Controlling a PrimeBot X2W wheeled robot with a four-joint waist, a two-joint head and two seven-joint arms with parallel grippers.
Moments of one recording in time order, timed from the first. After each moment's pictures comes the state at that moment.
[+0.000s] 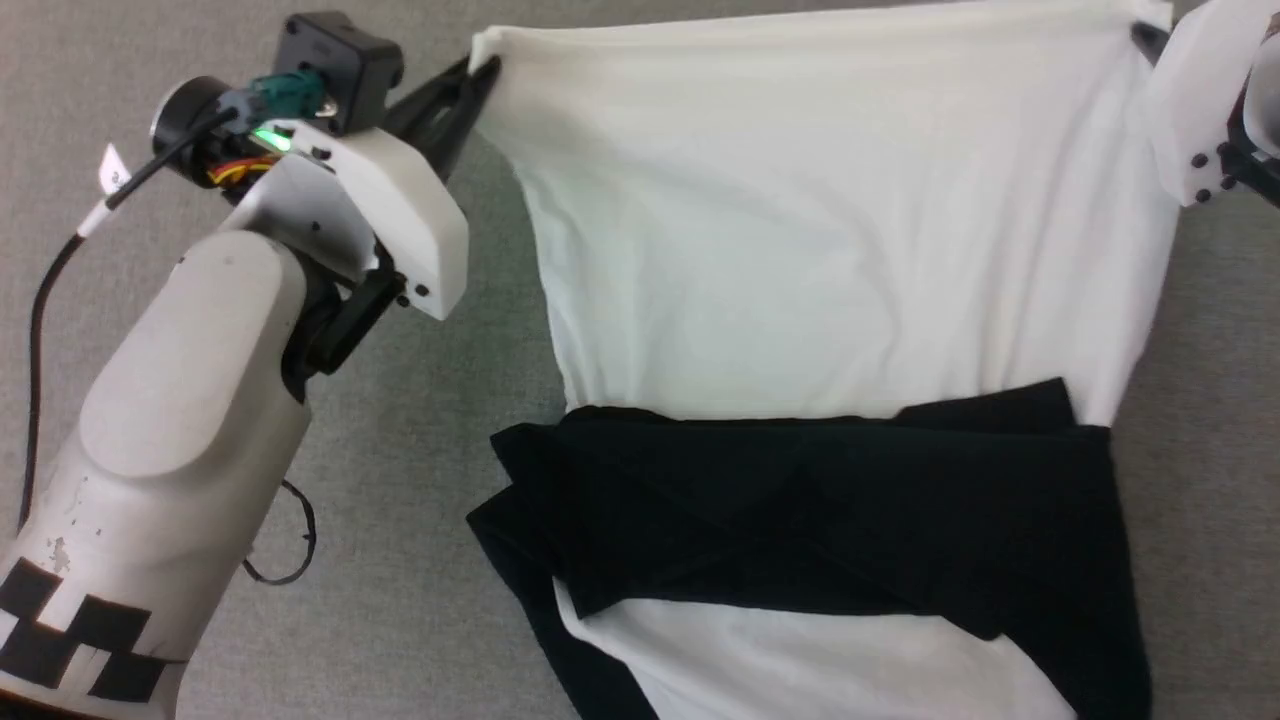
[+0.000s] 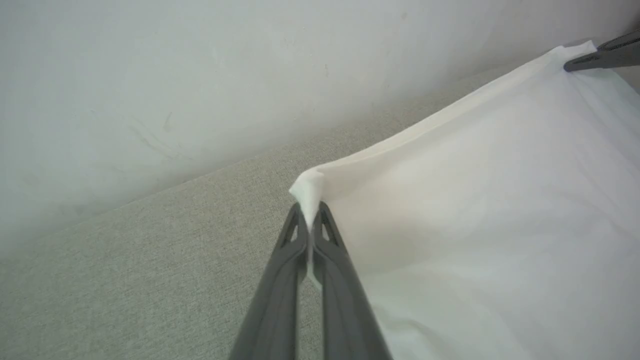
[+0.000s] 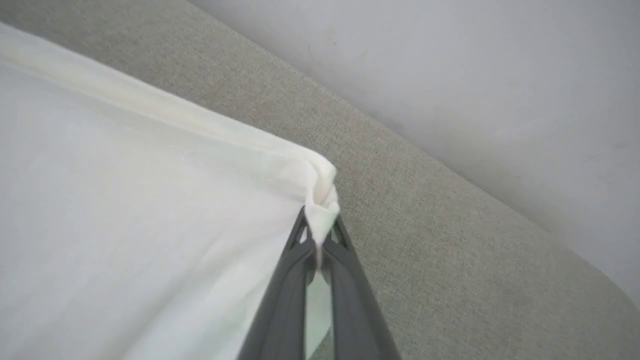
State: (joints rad) left arm -0.88 0.44 -0.56 0.30 -0.52 -0.11 0.18; right arm -1.15 -0.55 0.69 0.71 0.55 0.13 0.43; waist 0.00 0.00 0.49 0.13
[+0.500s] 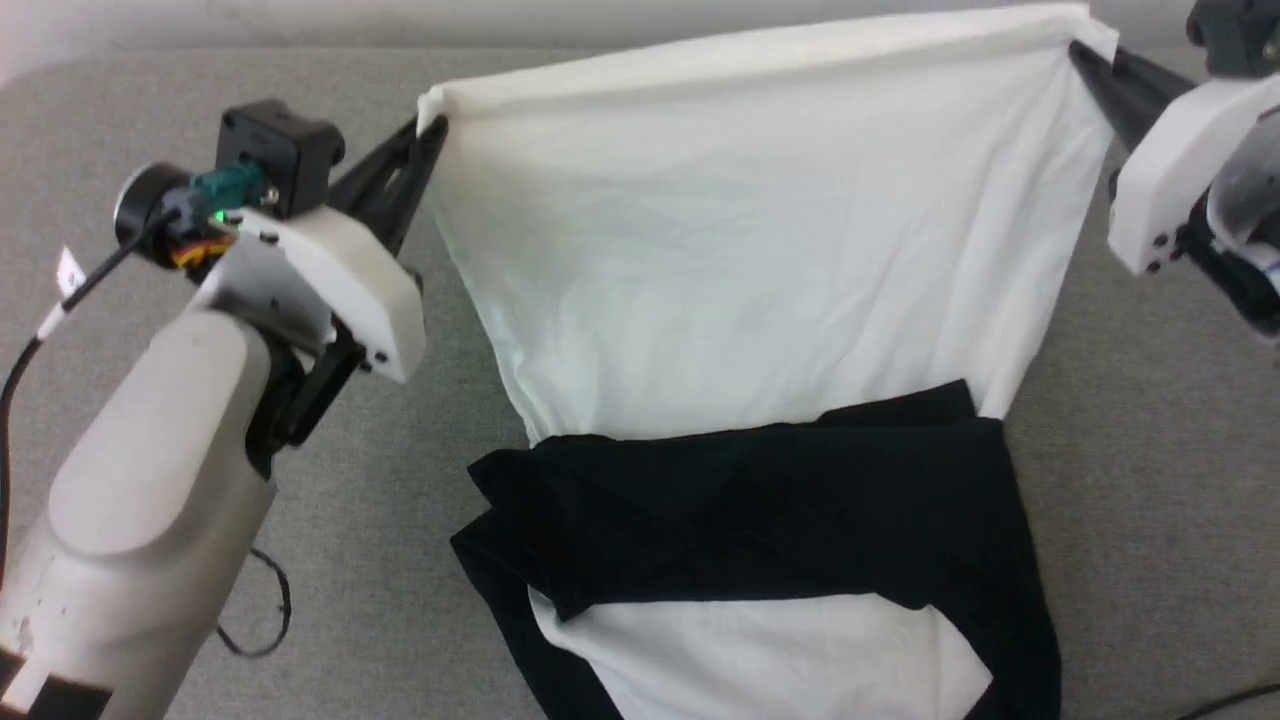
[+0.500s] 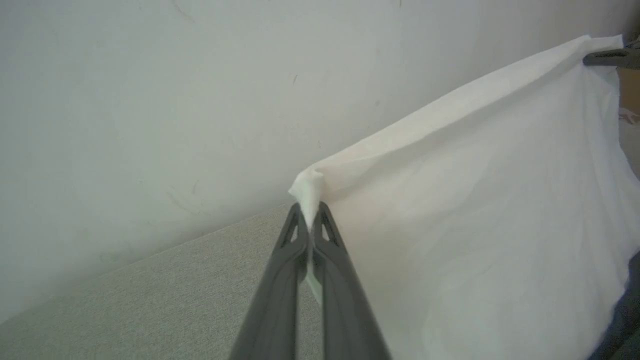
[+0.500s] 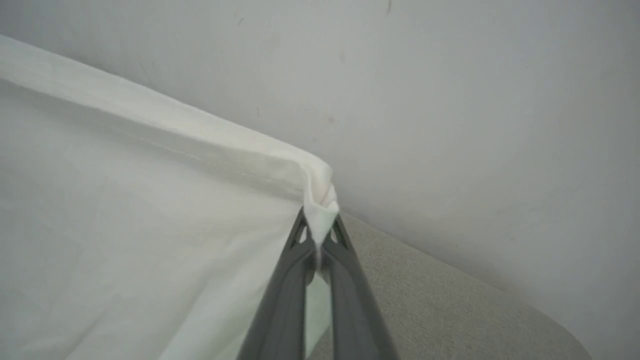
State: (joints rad) left arm -0.75 0.50 -0.52 0.25 -0.55 -0.07 0.10; right arm -1.01 -0.56 0.69 0.64 0.63 0.13 0.06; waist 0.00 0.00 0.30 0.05
